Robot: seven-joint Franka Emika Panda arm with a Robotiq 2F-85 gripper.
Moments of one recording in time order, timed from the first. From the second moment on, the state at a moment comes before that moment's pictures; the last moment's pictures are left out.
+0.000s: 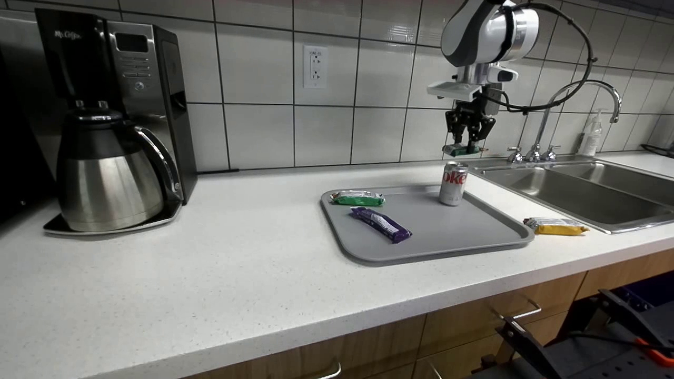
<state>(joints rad) 0.00 0.42 -0.26 -1.91 -0.05 2.41 1.16</state>
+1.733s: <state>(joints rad) 0.13 0.35 -0.14 -2.16 -0.15 2.58 1.08</state>
